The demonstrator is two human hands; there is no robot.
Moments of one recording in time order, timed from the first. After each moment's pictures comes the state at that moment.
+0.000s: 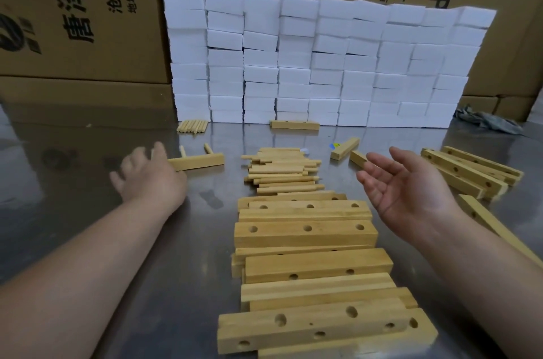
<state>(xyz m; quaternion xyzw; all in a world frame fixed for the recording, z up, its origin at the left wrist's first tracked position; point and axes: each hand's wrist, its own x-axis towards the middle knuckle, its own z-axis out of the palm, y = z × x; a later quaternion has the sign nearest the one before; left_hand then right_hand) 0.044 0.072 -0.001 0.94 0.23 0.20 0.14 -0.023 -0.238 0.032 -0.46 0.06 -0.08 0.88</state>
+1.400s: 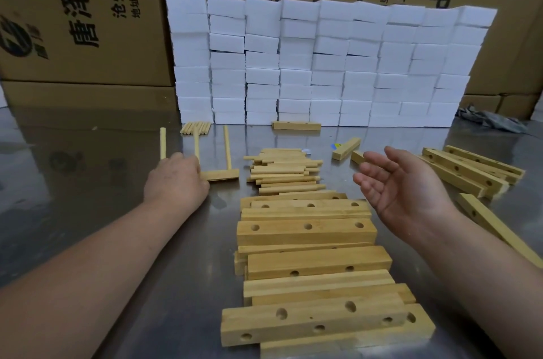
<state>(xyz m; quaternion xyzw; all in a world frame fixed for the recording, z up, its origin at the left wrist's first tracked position) 0.035 0.056 0.007 0.97 0.08 0.21 0.09 -0.022 -0.237 0.030 -0.49 0.02 -0.07 0.87</state>
